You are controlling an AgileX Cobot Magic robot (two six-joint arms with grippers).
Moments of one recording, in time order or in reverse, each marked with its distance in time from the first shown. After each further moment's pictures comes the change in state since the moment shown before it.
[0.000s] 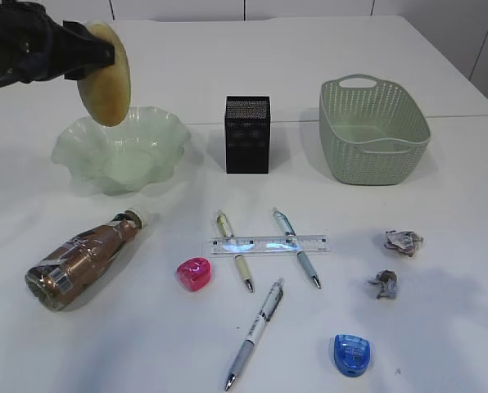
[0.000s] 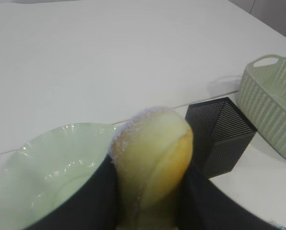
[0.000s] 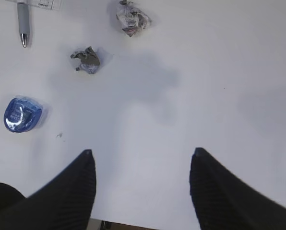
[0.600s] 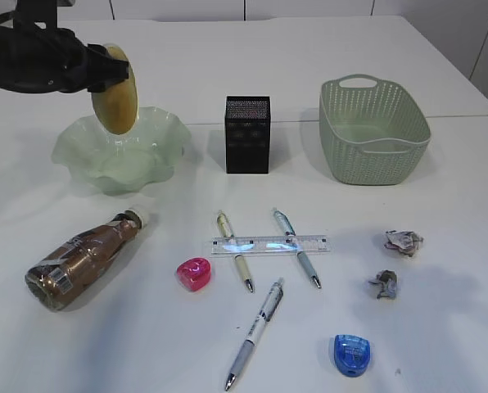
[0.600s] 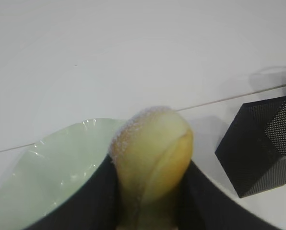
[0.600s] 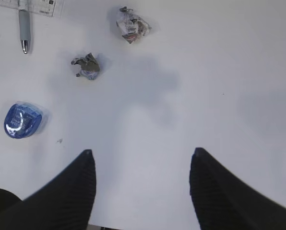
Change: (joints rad) left arm 0.034 0.253 -0.194 -0.004 -0.040 0.000; right arm 0.000 0.000 0.000 0.000 -0.019 0.000
